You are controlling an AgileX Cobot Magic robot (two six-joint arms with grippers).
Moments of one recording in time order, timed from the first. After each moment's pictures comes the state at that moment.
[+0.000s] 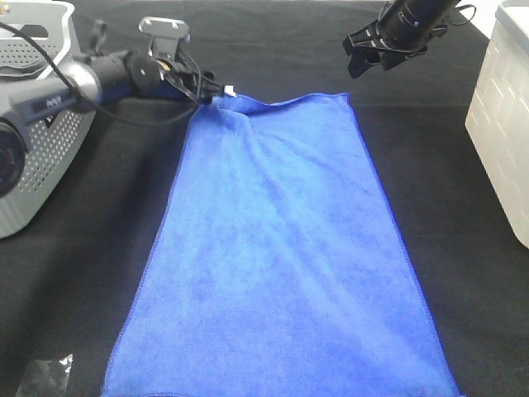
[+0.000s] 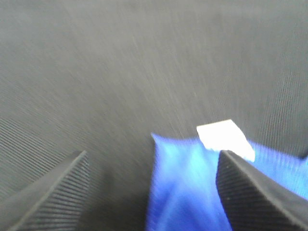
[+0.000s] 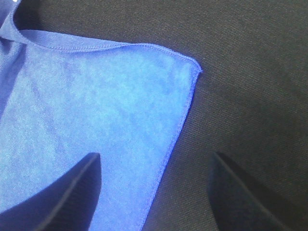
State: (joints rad) left arm -0.26 2.79 -2.37 -0.29 0.15 0.27; right arm 0.12 2.37 -2.17 0.21 0.85 -0.38
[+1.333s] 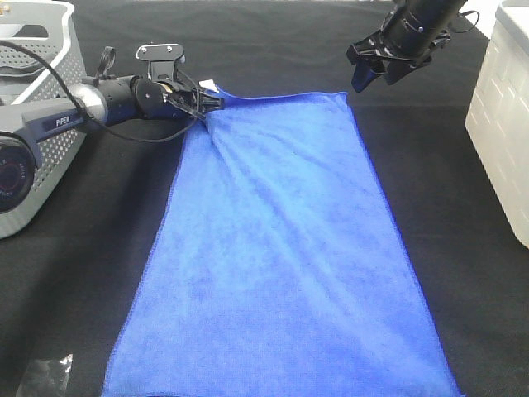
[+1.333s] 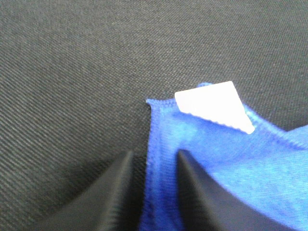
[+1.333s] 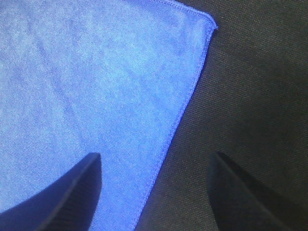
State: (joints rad) left arm -0.25 2.83 -2.37 -0.24 0.12 0.08; right arm 0.12 2.37 -2.17 0.20 0.97 -0.38
